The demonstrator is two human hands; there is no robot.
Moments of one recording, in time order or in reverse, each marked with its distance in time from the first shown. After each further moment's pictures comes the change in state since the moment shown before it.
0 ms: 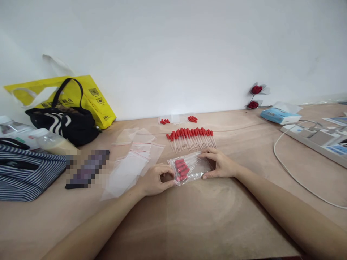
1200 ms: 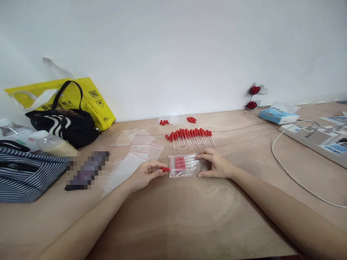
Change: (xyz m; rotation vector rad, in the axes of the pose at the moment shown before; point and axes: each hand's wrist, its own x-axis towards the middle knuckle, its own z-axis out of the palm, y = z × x) left_hand -0.005 -0.012 -0.023 -0.669 -0.007 -0.367; right_hand 0.003 -0.003 0.007 -0.092 0.035 0.010
